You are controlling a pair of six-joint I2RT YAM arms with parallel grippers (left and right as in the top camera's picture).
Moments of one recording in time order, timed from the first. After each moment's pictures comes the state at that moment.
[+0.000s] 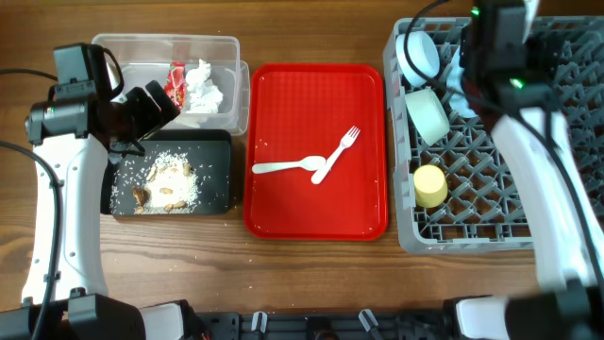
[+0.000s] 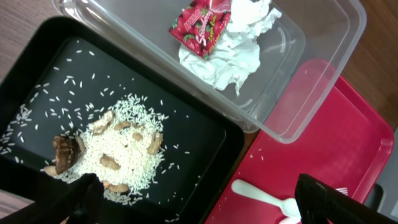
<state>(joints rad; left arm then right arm) 0.17 1.50 1.39 -1.03 0.13 -0.47 0.11 1.53 1.48 -0.61 0.64 0.02</state>
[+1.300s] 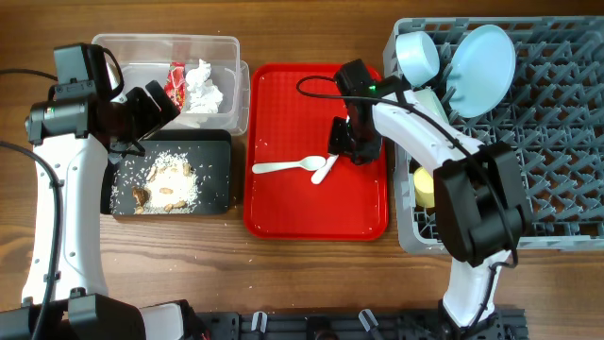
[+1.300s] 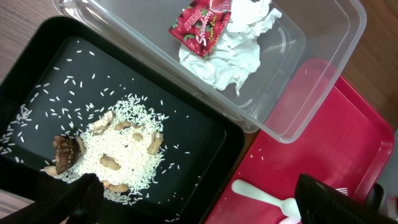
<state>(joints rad) 0.17 1.50 1.39 -1.03 0.13 -0.47 0.42 2.05 1.46 -0.90 -0.18 0.64</state>
